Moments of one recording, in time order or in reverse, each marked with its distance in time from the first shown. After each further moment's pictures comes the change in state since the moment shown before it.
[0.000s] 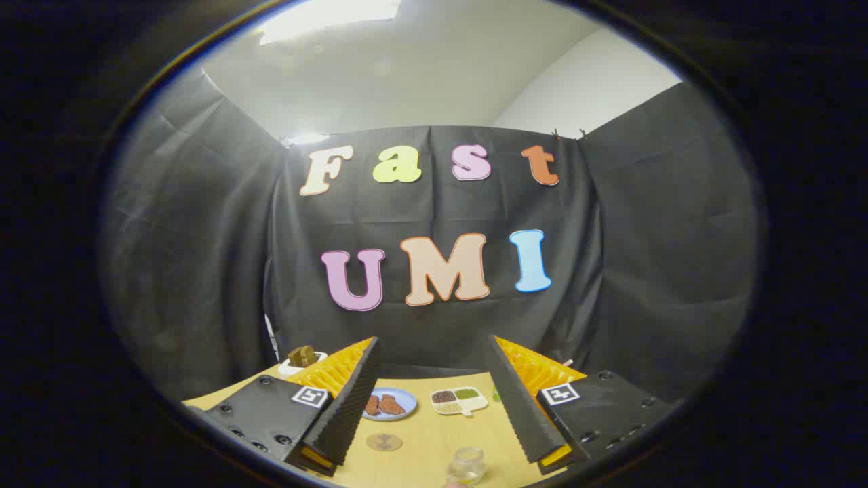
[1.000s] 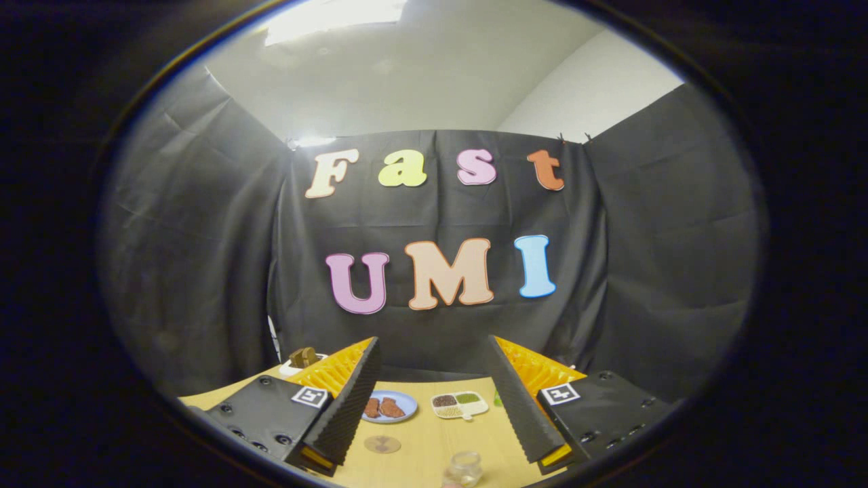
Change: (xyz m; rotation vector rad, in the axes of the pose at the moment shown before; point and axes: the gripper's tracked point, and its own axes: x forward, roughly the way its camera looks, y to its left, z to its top) arm 0.002 0.001 0.004 -0.015 -0.021 0.028
